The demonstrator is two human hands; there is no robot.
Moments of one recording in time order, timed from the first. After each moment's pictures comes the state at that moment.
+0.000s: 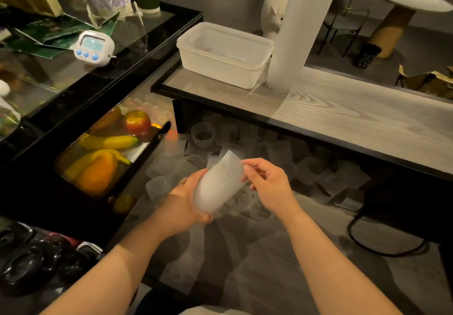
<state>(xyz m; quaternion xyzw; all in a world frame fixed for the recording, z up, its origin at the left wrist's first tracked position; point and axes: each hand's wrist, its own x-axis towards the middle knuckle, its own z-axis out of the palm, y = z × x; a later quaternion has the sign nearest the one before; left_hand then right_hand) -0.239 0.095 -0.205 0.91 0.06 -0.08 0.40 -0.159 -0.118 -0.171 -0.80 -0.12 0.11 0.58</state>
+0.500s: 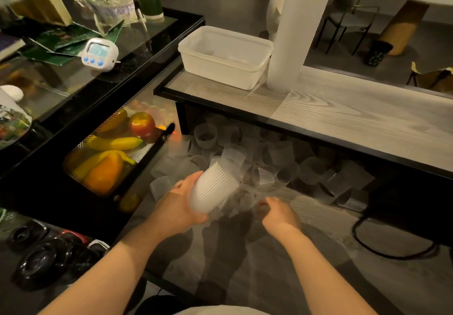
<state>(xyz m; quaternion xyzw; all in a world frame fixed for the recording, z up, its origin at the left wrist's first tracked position) -0.246 0.097 -0.202 0.94 0.09 -0.08 0.33 -0.169 -0.156 -0.247 -0.96 -0.02 0.23 0.16</state>
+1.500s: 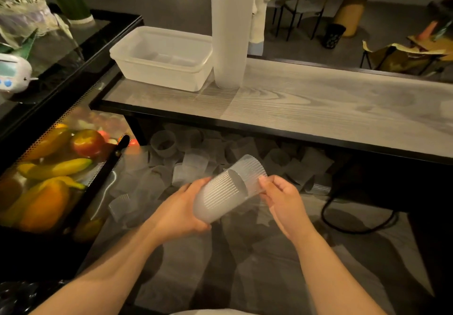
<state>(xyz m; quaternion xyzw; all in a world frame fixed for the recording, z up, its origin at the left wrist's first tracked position) -0.195 0.027 -0.189 0.93 -0.04 -0.16 0.32 -0.168 -0.218 -0.187 -0.65 0.06 0.13 0.74</state>
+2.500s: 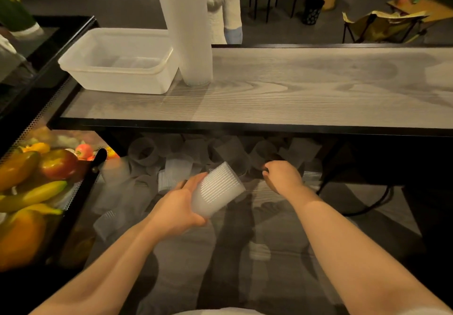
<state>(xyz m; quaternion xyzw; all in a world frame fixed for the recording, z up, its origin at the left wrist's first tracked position) -0.156 0.004 -0.194 0.94 -0.05 -0.20 0.26 -0.073 -0.271 -0.255 -0.98 -0.02 0.13 0.11</state>
